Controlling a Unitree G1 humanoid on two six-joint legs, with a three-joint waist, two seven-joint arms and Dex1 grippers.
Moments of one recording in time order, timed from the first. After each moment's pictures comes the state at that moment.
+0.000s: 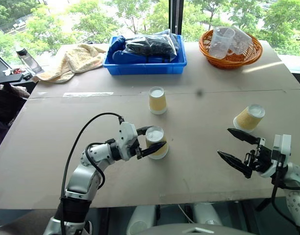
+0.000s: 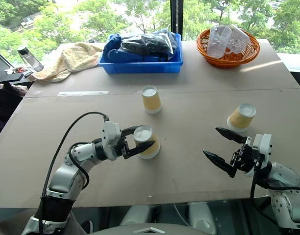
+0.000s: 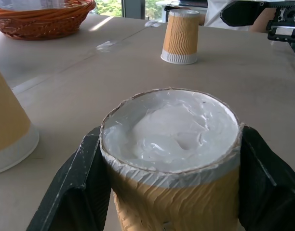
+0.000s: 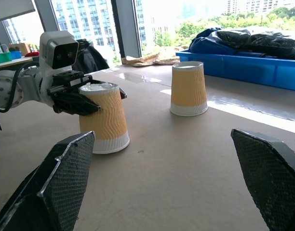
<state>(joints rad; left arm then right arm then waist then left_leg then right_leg) -0.10 0.51 -0.08 -0.16 -0.41 0.07 -0.99 0.20 -0.52 -0.21 -0.30 0.69 0.06 1.08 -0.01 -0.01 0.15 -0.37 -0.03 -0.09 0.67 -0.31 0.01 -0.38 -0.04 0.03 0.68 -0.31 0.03</state>
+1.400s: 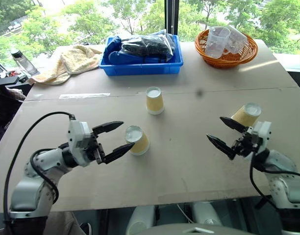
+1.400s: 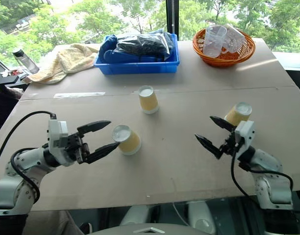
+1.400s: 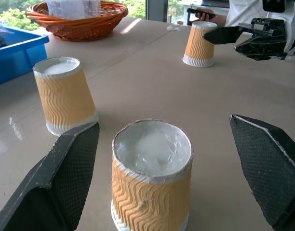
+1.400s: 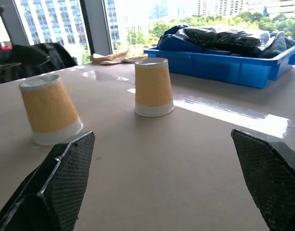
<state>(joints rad) 0.13 0.76 0.32 -0.31 -0.69 0.20 -1.06 -0.06 -0.38 -0.10 -0.17 0.50 0.08 0.85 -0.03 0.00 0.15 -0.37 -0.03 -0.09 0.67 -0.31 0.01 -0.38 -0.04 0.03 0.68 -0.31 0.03</state>
